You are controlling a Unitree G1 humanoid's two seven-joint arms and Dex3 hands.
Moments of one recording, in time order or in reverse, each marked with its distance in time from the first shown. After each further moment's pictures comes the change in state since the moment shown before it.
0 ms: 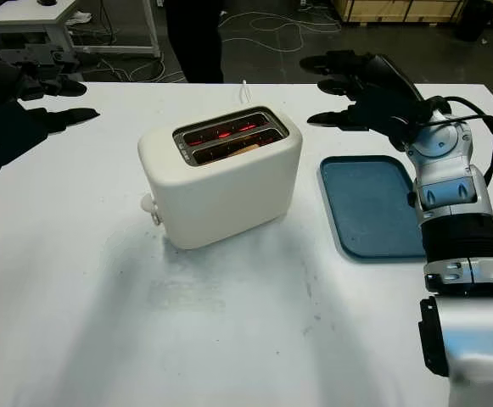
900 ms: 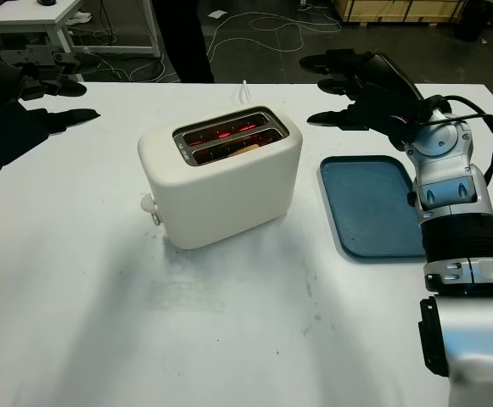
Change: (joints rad) left arm 0.000 0.000 -0.002 -0.020 0.001 0.032 0.000; right arm 0.000 0.000 0.000 0.002 -0.003 0.009 -0.001
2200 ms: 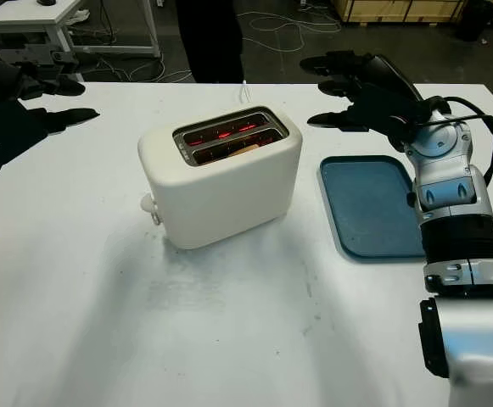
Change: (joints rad) left arm 0.000 0.000 -0.001 0.002 0.002 -0.003 0.000; right arm 0.006 0.000 0.002 -0.015 0.000 0.021 0.000
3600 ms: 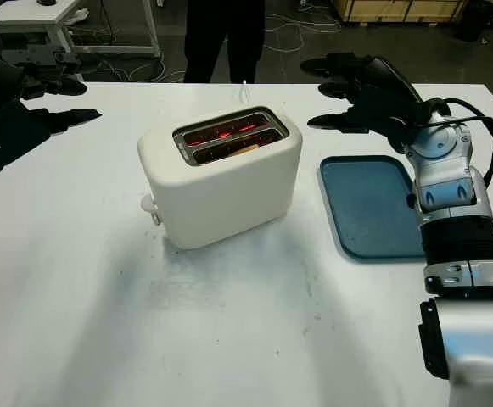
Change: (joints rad) left arm 0.000 -0.002 -0.006 0.004 -0.002 -0.015 0.004; right arm 0.006 0.000 0.000 -0.002 0.002 0.009 0.001
